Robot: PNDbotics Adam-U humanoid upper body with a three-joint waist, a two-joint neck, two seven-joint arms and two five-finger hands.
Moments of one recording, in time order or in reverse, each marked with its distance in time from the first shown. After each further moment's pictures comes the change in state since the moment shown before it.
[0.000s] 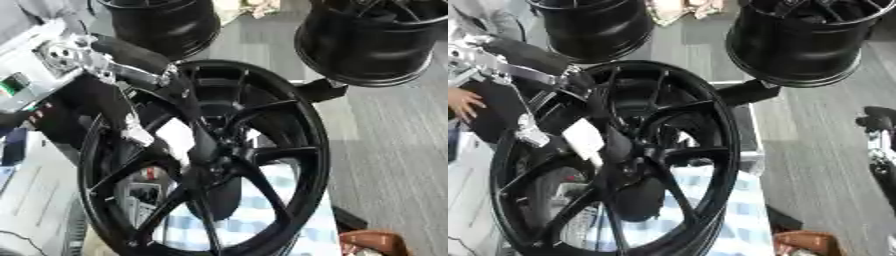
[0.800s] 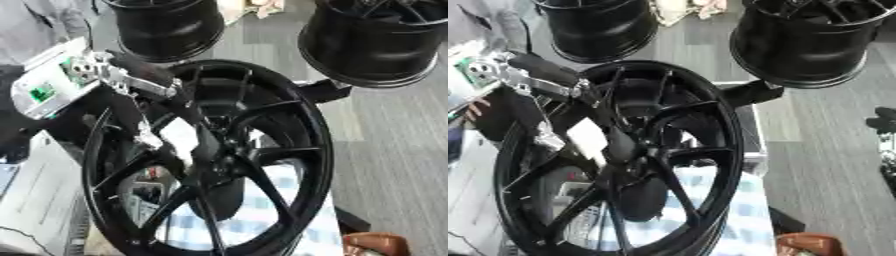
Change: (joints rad) left arm 0.031 -0.024 -0.030 0.088 -0.053 -0.021 0.021; right arm -0.004 0.006 -0.001 0.000 -0.007 -0.004 -0.013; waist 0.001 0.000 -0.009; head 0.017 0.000
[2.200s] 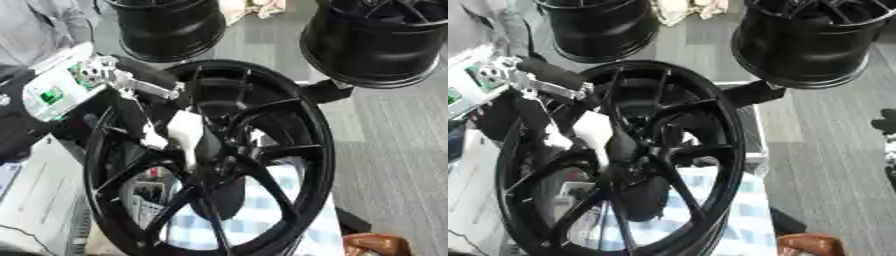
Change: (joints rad) left arm -0.008 -0.019 0.038 -0.001 -0.006 0.010 -0.010; right arm 0.001 0.008 -0.002 0.000 -0.001 0.005 -0.012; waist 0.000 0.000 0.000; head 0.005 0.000
